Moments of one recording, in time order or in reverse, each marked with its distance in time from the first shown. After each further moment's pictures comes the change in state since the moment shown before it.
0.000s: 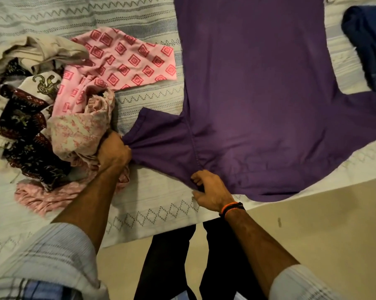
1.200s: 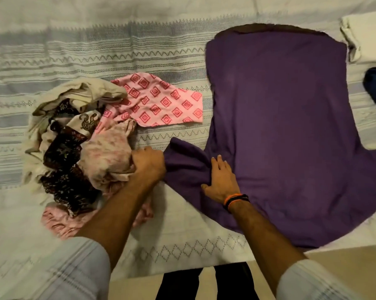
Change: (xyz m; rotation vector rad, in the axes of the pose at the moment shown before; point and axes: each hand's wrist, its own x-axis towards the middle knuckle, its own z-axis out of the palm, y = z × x) left_hand 0.044 0.058 -0.035 0.551 -0.111 0.237; right_hand 0.107 -0.079 -0.069 -0.370 -0.021 0.118
